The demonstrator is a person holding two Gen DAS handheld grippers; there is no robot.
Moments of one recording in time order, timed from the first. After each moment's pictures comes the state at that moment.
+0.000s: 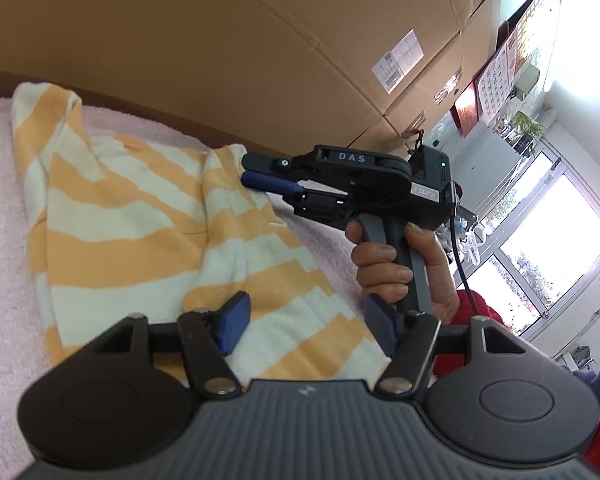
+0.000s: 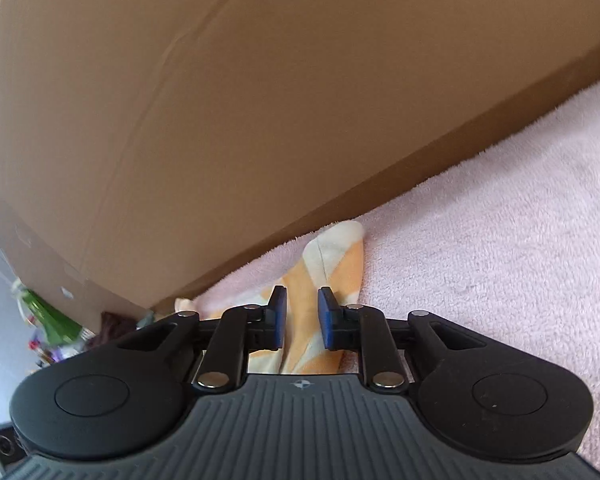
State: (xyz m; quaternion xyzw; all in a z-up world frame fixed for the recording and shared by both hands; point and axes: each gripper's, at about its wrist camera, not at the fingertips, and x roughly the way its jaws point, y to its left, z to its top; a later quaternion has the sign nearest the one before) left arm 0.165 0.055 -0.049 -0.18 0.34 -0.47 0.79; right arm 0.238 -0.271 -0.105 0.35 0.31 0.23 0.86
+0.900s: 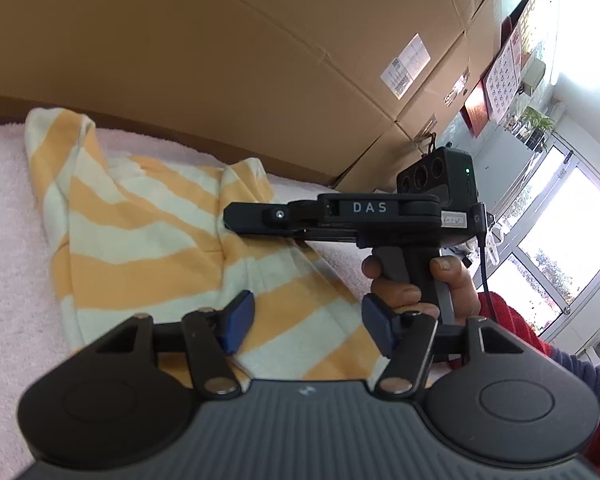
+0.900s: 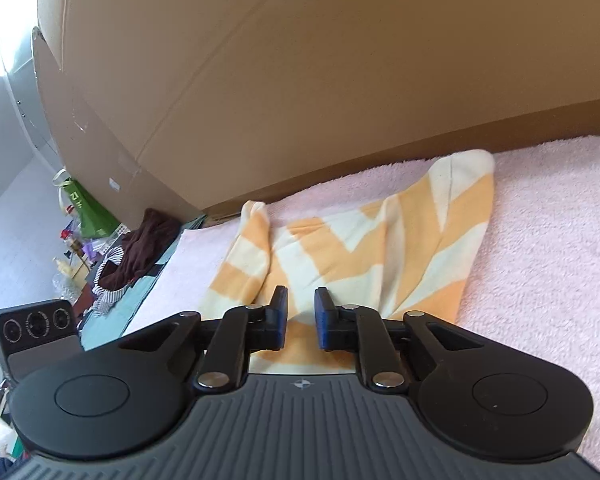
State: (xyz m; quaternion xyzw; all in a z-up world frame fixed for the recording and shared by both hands) left arm 0.170 0.052 -0.046 -0.15 0.33 -0.45 0.82; right arm 0.244 -0.210 -0.104 0.23 0.34 0.35 0.84
